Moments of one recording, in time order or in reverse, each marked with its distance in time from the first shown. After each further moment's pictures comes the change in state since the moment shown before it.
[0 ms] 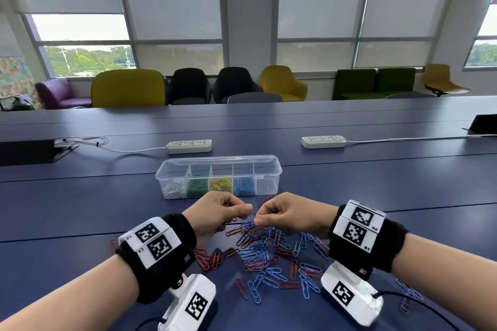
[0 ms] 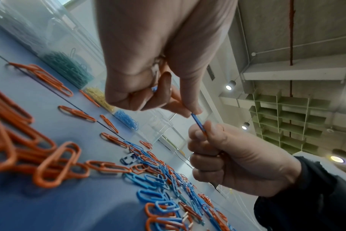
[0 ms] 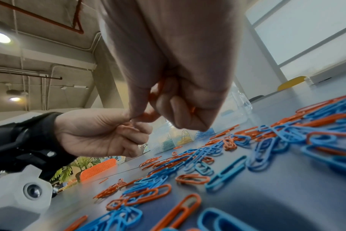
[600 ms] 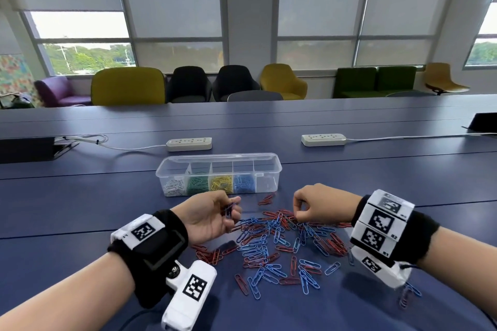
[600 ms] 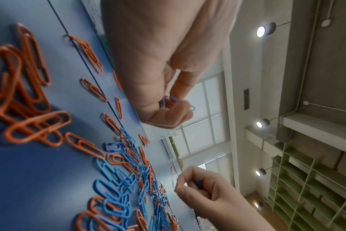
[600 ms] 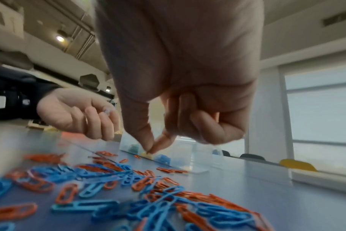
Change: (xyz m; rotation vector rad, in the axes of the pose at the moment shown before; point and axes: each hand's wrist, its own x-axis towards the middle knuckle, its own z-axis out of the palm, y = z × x) left_hand 0.006 -0.003 -0.014 -0.792 -0.176 -0.416; right_hand -0.019 0.009 -0.034 -0.774 0.129 0.164
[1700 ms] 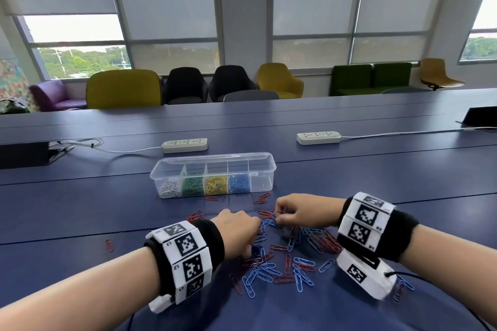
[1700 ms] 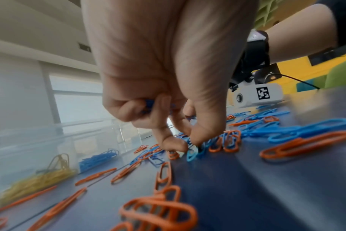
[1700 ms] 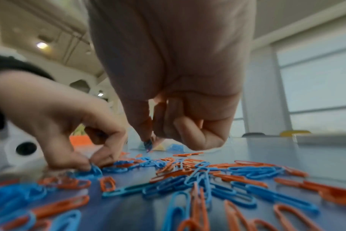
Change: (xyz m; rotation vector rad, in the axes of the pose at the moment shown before) left_hand 0.010 -0.034 0.039 2.299 0.059 0.373; right_hand 0.010 -0.004 0.014 0.141 -0.134 -0.105
